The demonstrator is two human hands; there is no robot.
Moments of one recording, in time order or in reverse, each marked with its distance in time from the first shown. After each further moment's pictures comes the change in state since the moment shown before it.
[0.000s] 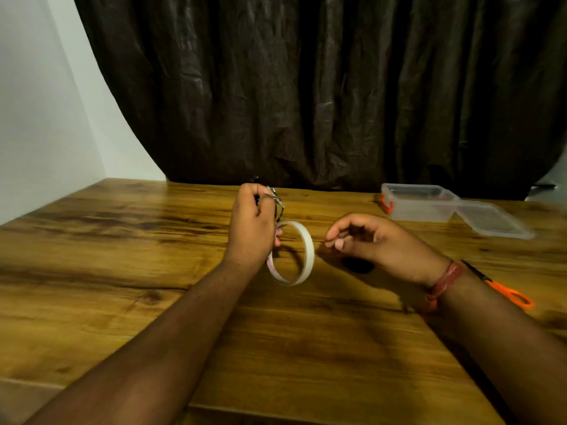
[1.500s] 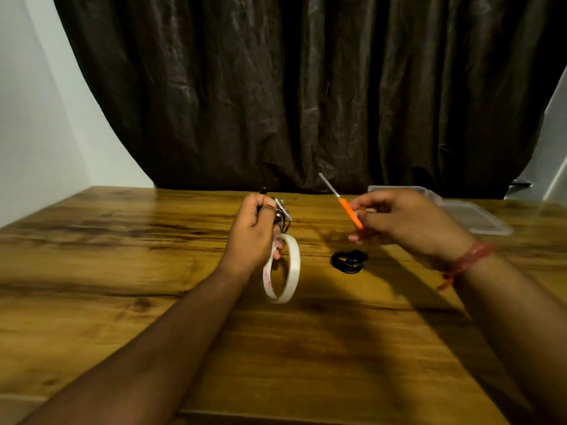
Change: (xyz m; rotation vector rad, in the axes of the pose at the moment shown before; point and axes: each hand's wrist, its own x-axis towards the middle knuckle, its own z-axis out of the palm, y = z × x) left_hand -0.006 0.000 0.006 -0.209 -0.197 -0.066; right_hand -0.010 -0.027 -0.033 0.059 0.283 0.195
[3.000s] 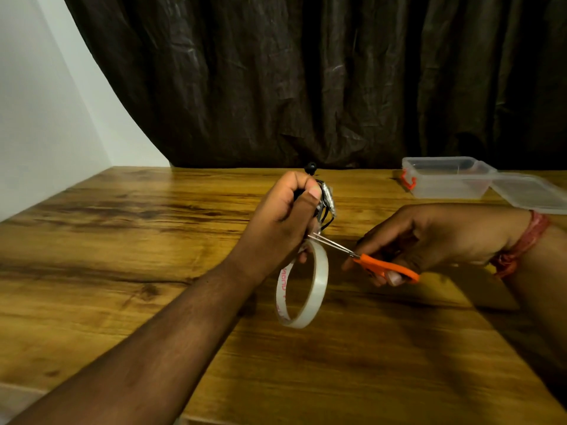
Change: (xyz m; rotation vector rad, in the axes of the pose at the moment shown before) left_hand -0.016 0.015 0.005 0.115 -0.317 0.093; right_hand 0.014 0.017 -0.004 -0.069 -0.916 -0.057
